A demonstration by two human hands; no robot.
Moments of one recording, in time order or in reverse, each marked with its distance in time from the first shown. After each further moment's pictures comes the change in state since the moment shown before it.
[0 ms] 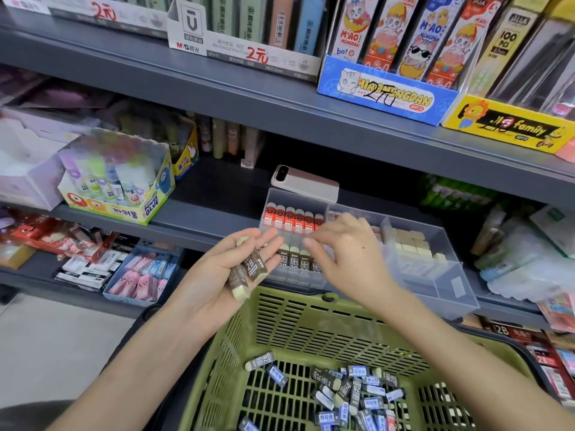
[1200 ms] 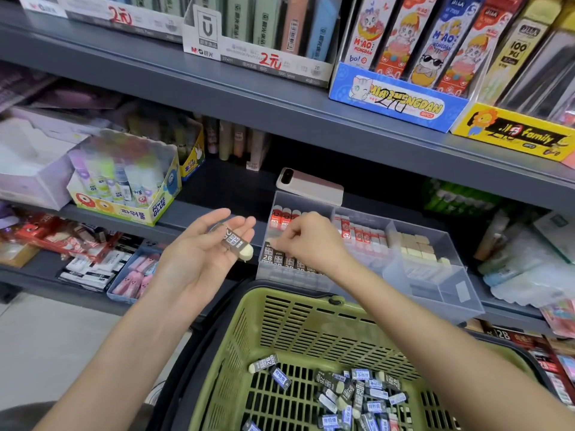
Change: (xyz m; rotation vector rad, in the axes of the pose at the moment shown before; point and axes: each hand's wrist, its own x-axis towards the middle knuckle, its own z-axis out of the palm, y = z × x) left_hand 0.004 0.033 -0.007 0.003 0.172 0.229; right_hand 0.053 -0.040 0.013 0.328 -0.379 0.436
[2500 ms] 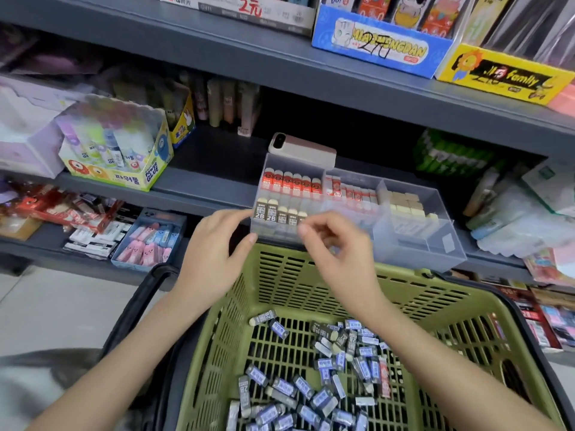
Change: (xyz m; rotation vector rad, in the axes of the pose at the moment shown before) left_hand -0.030 -0.038 -0.029 1.619 -0.191 0.609; right_hand -0.093 0.042 0.022 0.485 0.444 -0.364
